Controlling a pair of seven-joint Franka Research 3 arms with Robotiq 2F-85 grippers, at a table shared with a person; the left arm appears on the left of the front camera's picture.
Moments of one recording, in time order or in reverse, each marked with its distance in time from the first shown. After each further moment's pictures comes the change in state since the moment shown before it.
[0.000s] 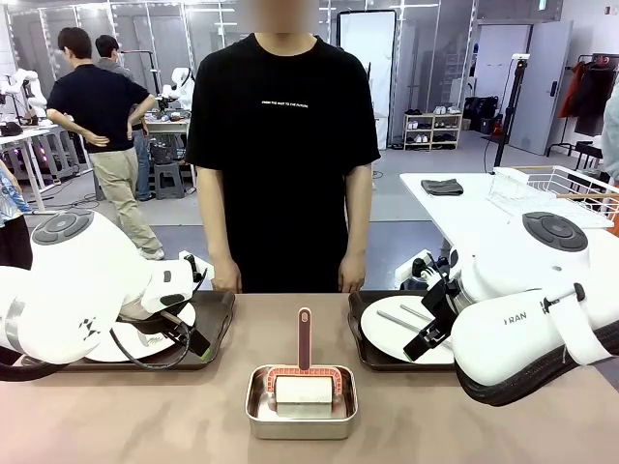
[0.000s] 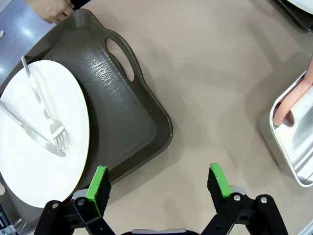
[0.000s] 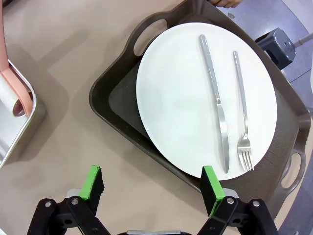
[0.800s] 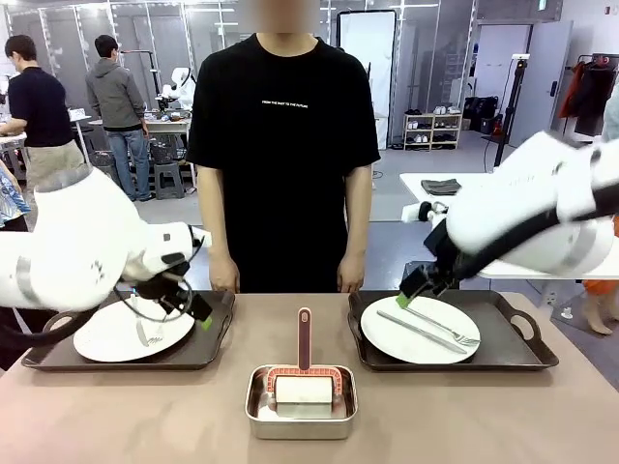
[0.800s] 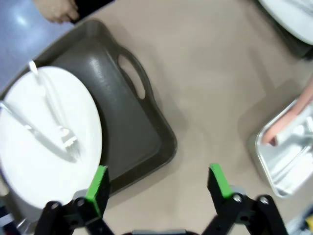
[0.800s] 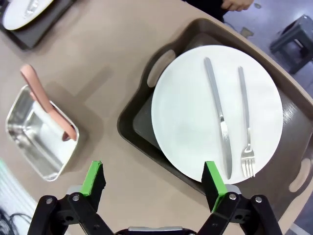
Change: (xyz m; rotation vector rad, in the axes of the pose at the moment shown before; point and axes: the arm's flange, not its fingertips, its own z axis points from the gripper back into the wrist) left arm 0.047 0.031 0.026 -0.076 0.026 0.090; right arm 0.073 -0.055 0.049 0.225 0.022 -0.155
